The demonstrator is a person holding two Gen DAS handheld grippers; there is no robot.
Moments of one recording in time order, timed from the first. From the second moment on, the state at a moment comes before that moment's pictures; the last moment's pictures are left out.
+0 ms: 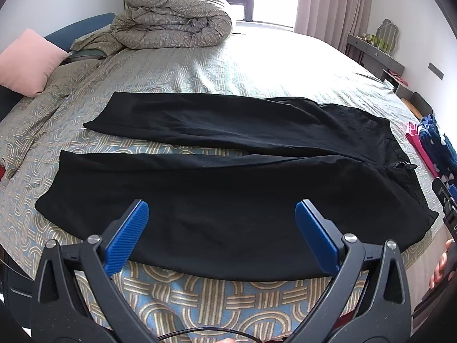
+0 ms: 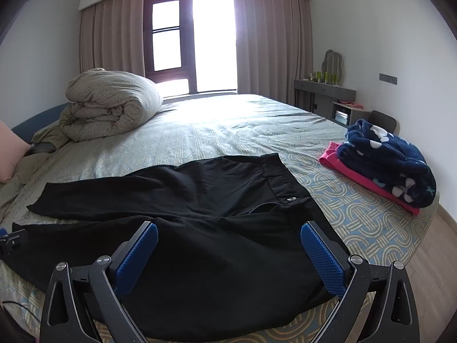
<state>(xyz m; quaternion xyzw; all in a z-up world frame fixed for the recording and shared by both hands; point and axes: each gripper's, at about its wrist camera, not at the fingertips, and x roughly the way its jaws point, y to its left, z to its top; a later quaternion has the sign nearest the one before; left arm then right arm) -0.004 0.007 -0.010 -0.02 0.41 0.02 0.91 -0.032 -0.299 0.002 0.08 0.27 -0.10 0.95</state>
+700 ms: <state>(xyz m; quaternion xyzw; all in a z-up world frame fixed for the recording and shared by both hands) -0.002 0.014 -0.012 -0.03 0.41 0.04 0.91 -0.038 -0.289 0.009 0.04 0.24 -0.13 0.96</state>
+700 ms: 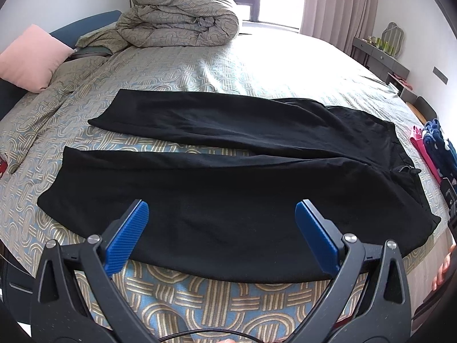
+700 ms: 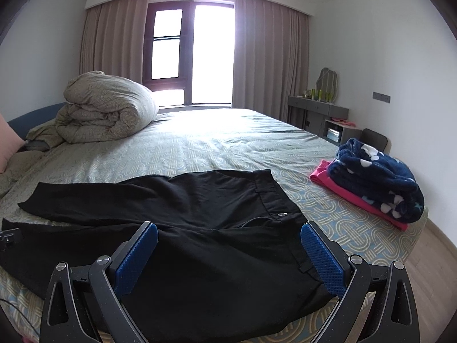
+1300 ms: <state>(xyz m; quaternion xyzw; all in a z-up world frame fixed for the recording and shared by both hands) -0.003 0.014 -0.012 -0.02 0.40 0.04 0.92 -0.033 -0.282 0.004 0.06 0.26 -0.07 0.96</state>
